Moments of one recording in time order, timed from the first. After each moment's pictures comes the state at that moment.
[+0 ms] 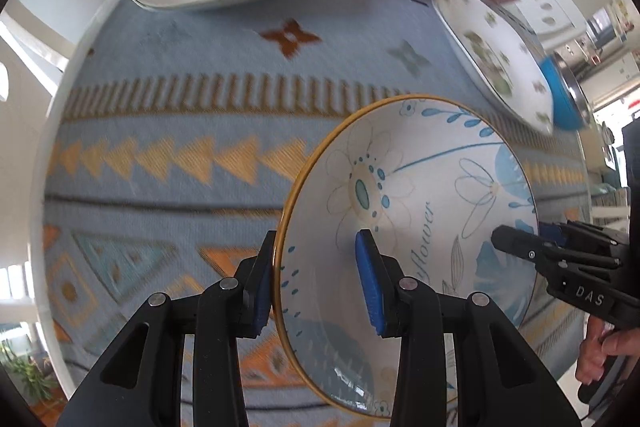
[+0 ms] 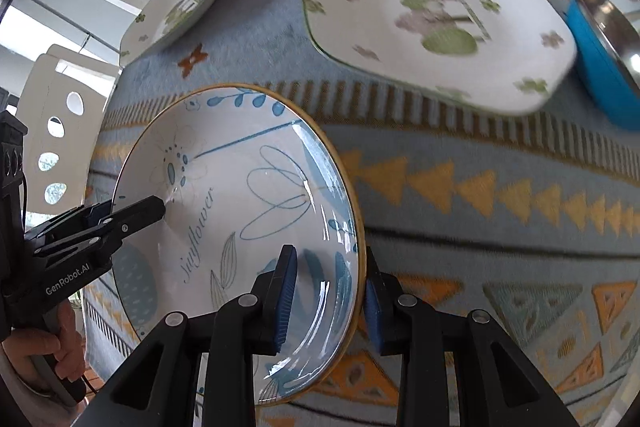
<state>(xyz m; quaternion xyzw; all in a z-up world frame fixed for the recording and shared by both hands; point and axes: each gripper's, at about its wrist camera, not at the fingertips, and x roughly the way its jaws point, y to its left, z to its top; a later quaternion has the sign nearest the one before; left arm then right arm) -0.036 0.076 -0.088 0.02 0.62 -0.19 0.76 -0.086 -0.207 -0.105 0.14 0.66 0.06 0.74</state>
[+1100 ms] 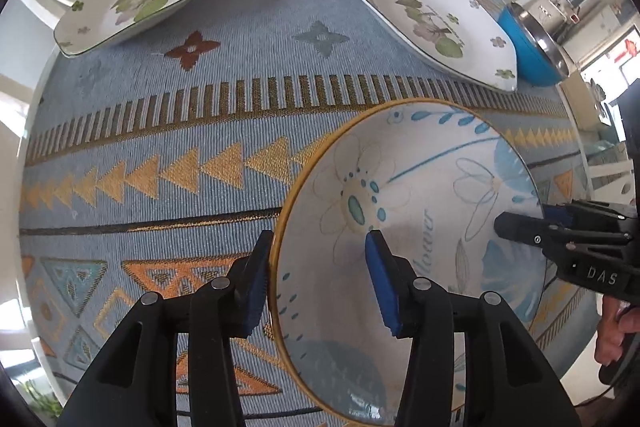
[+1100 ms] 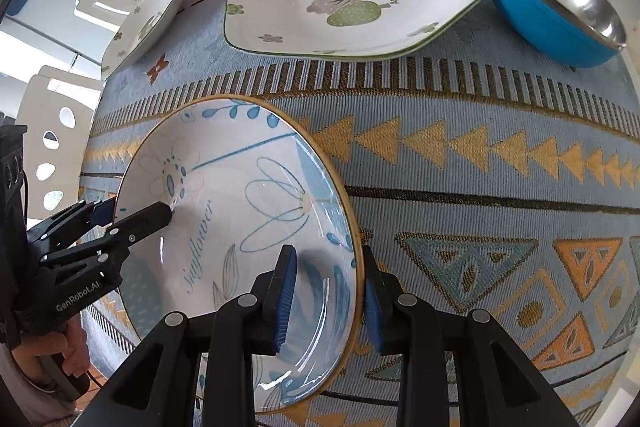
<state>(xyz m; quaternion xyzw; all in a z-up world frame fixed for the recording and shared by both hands) -0.044 0.003 -0.090 0.08 0.60 -0.23 0.76 -0.104 -0.238 -0.107 0.16 0.65 0.04 0.74</state>
